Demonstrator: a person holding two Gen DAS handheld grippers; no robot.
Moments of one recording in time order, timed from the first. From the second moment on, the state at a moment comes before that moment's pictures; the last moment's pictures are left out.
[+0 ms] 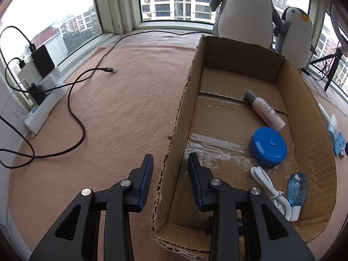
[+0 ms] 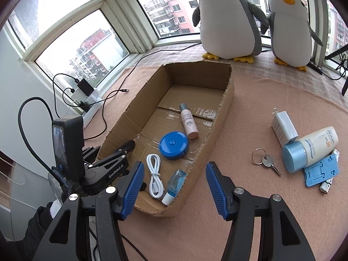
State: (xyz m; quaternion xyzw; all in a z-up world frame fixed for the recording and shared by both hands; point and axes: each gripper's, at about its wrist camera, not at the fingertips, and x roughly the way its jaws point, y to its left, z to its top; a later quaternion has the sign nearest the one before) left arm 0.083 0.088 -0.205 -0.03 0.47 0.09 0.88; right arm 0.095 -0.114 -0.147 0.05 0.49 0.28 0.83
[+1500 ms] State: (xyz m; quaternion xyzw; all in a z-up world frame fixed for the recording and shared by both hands) left arm 0.084 0.089 -0.206 -0.03 0.47 0.09 0.88; right arm 0.213 -0.190 -0.205 -0.06 0.54 0.19 0.82
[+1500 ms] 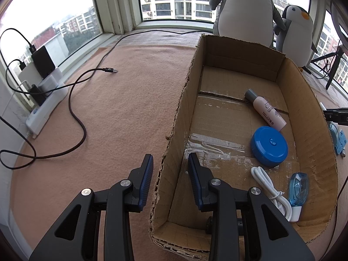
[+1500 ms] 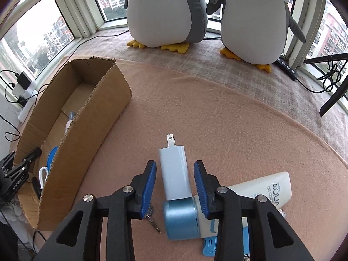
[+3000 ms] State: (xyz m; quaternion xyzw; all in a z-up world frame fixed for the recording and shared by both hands) left arm 0.083 0.086 -0.206 -0.03 0.47 0.09 0.88; right arm 0.214 -0.089 -0.137 -0.04 0.46 0.26 0.85
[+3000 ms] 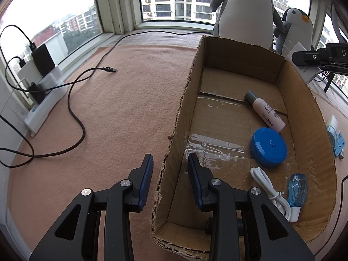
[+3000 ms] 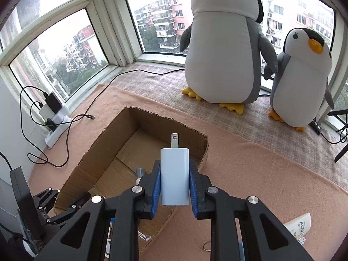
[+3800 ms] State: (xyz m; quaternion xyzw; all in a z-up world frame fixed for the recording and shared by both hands) left arm 0.083 0.085 -0.207 -0.03 0.47 0.09 0.88; right arm 0.229 -0.061 -0.160 -0.05 0.48 0.24 0.84
